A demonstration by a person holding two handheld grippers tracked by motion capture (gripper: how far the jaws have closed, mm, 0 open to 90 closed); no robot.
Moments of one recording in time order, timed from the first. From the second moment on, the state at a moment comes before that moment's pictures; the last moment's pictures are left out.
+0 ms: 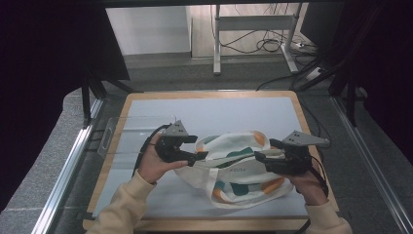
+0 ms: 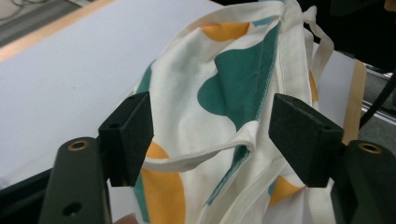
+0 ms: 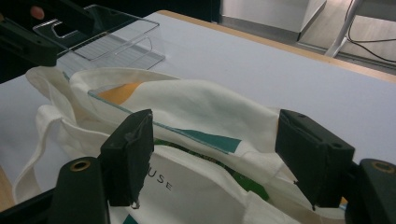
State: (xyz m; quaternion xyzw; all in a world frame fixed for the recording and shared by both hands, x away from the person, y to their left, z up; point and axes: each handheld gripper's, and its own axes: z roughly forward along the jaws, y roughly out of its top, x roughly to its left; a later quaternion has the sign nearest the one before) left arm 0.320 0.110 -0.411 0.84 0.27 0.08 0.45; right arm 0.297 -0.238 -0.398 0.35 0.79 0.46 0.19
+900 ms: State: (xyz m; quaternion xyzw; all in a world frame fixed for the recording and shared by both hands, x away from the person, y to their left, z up) left arm 0.331 0.081 -0.430 0.90 0.23 0.05 0.37; right arm 0.297 -0.245 -0.396 0.36 0.79 0.46 0.19
